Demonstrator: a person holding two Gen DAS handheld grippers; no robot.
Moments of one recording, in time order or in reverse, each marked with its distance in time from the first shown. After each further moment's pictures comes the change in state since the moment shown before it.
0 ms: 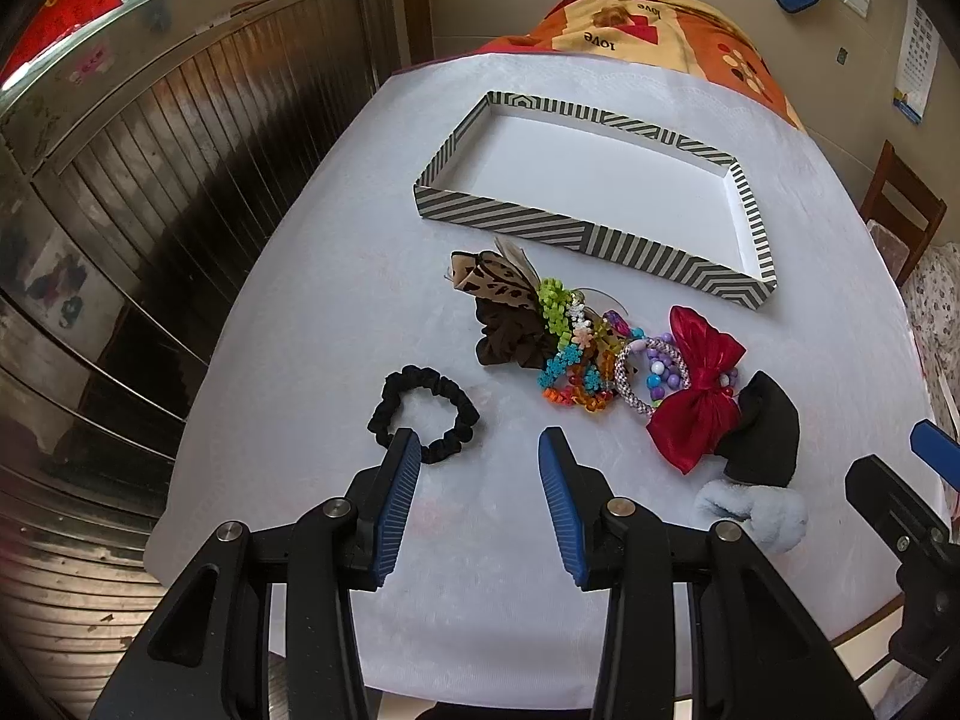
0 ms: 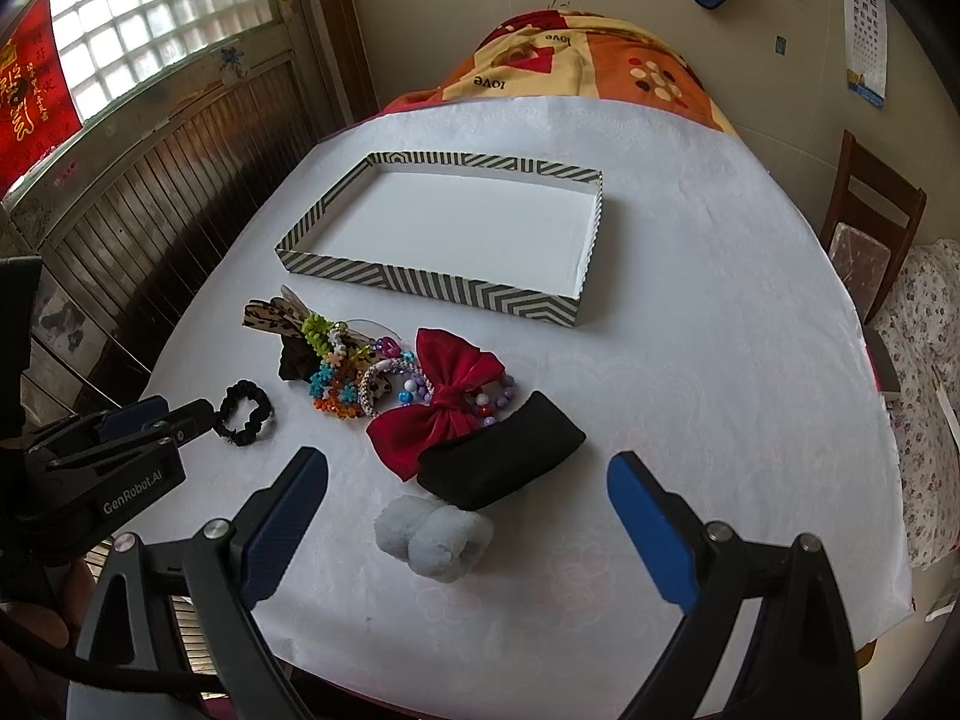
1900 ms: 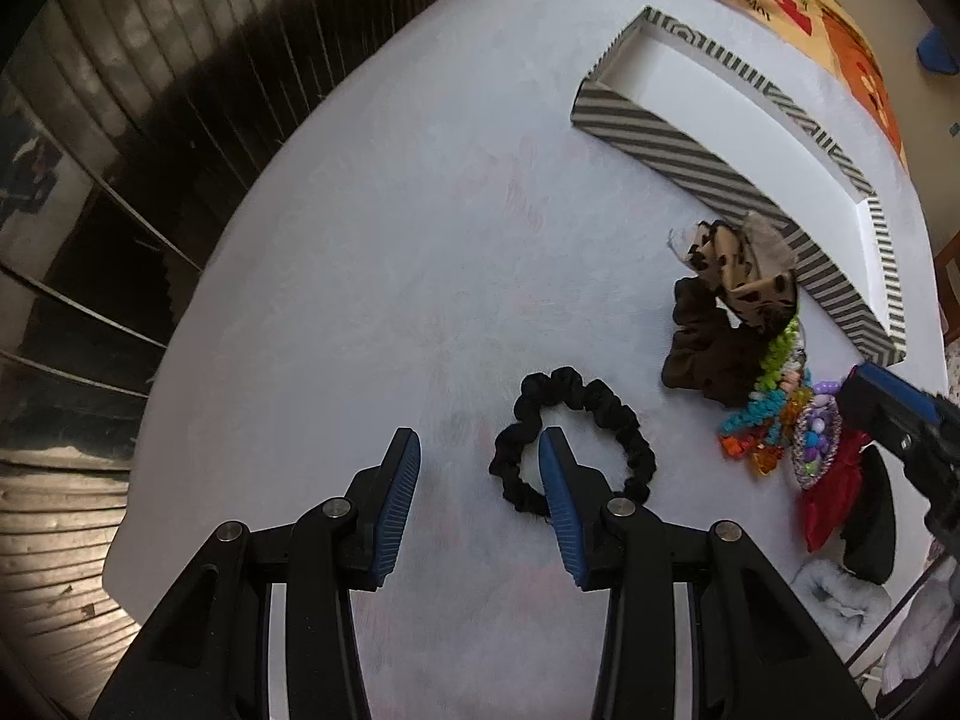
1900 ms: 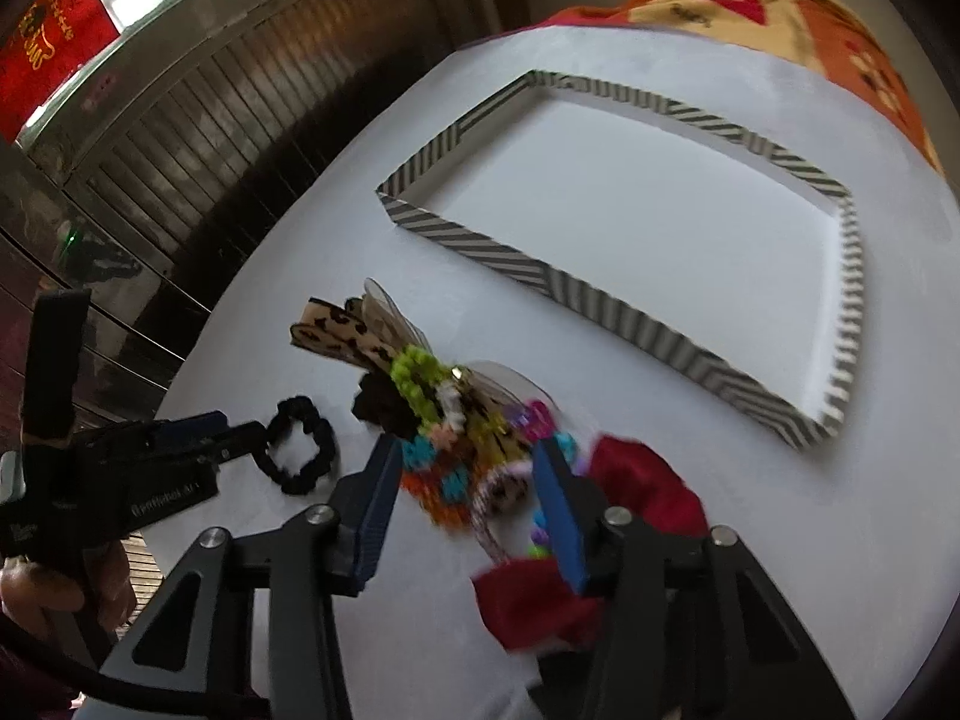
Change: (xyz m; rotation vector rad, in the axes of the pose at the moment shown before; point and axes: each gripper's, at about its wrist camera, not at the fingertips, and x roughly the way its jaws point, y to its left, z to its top) left arm 0.104 0.085 0.021 -0.210 0.237 -0.016; right arm 0.144 0.067 0.074 -0.209 0.222 0.311
